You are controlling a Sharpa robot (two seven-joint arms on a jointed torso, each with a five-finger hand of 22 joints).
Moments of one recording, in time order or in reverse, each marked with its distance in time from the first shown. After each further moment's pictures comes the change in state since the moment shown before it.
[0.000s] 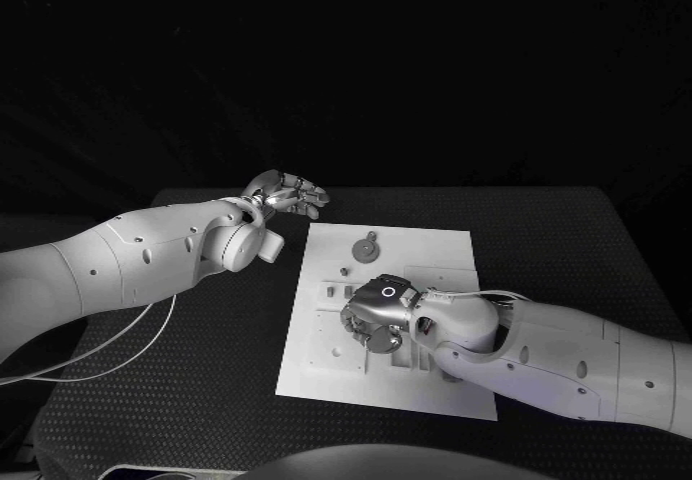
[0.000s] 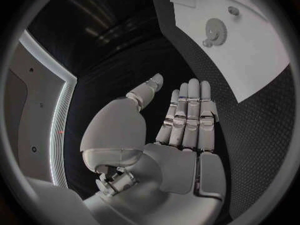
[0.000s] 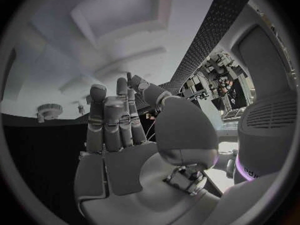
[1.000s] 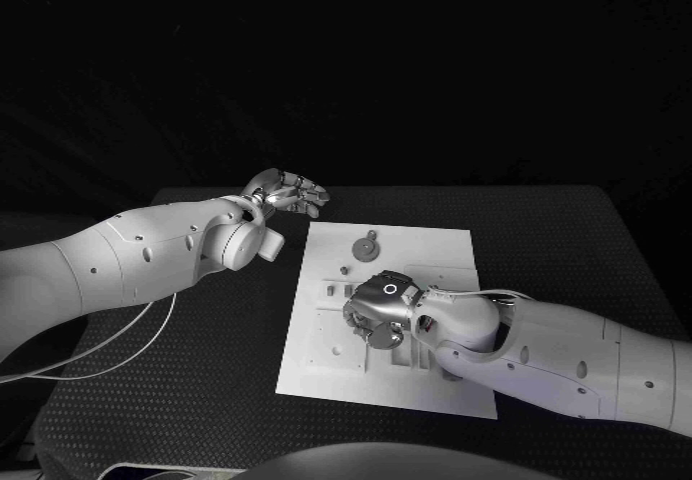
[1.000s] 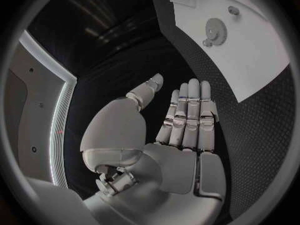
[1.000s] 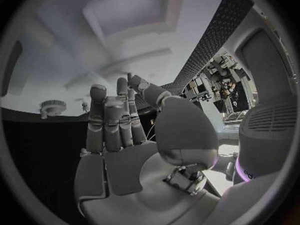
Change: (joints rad) left arm 0.000 0.000 0.000 -0.002 0.000 0.000 -0.001; left_hand 0.000 0.000 0.000 0.000 0.000 0.000 0.000 0.000 -0.001 -0.004 0.004 0.000 -0.001 0.000 0.000 -0.008 0.005 0.000 0.000 0.000 0.000 -0.003; right arm -0.001 0.000 0.000 -0.007 -0.029 -0.018 -0.021; right_hand 0.000 0.000 -0.001 0.000 -0.001 -0.001 0.000 0.003 0.004 0.003 0.004 -0.004 0.003 0.003 -0.003 0.004 0.003 0.000 0.002 0.001 0.000 0.000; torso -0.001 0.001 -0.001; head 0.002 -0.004
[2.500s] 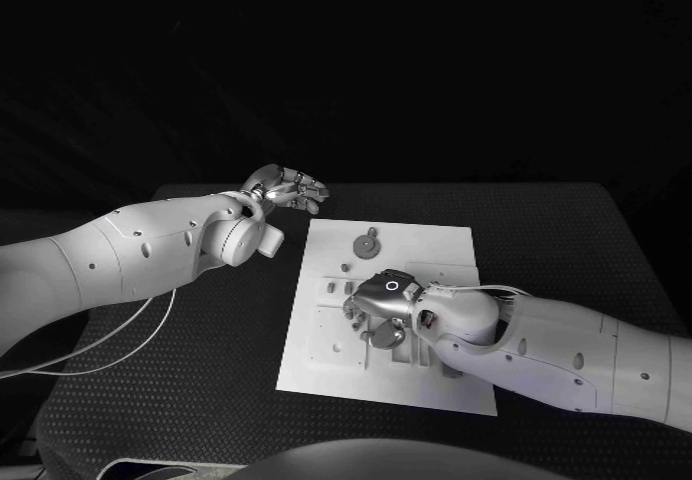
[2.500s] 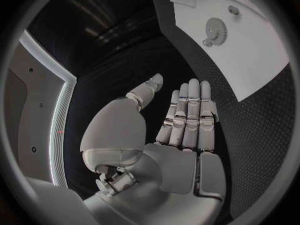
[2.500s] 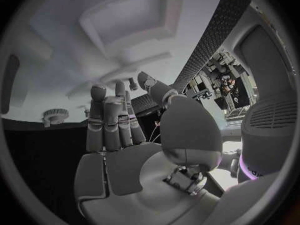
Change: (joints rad) left arm 0.004 -0.005 0.000 0.003 0.000 0.001 -0.006; left_hand 0.000 0.000 -0.002 0.002 0.000 -0.007 0.001 0.000 -0.002 -0.007 0.001 0.000 -0.003 0.000 0.000 -0.012 0.010 0.000 0.000 0.000 0.000 -0.005; right arm 0.004 0.006 -0.010 -0.026 0.057 0.016 0.016; right_hand -0.079 -0.146 -0.019 0.034 0.007 -0.139 0.056 -0.079 -0.038 -0.155 0.061 -0.146 -0.046 -0.073 0.078 -0.005 0.010 0.005 -0.049 0.027 -0.019 0.000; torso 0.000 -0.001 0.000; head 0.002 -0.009
